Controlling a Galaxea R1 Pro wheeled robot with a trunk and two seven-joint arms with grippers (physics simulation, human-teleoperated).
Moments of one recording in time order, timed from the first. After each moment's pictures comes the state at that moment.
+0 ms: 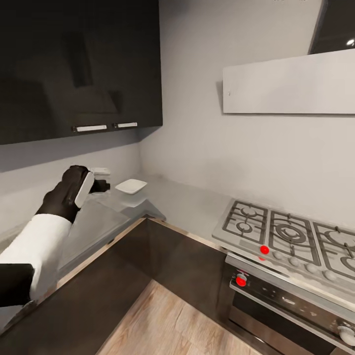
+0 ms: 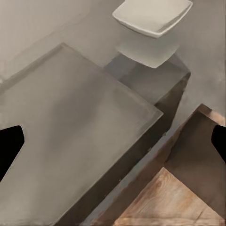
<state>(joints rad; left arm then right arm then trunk) -1.19 0.16 -0.10 -0.85 0.23 1.00 0.29 -0.15 0.01 0.09 -0.01 -0.12 -0.42 0.01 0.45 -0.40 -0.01</state>
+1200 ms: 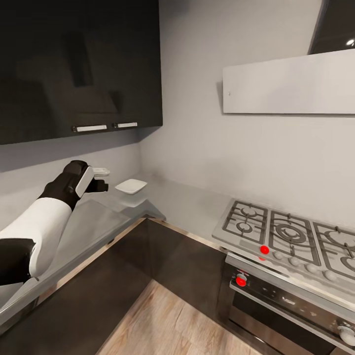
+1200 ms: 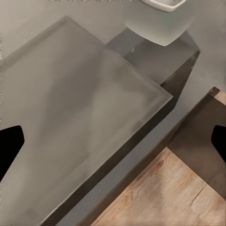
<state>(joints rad) -1.33 0.16 -0.10 -0.58 0.22 0.99 0.27 -0.15 0.01 0.09 -0.02 -0.11 -0.41 -0.01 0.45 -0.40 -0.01</state>
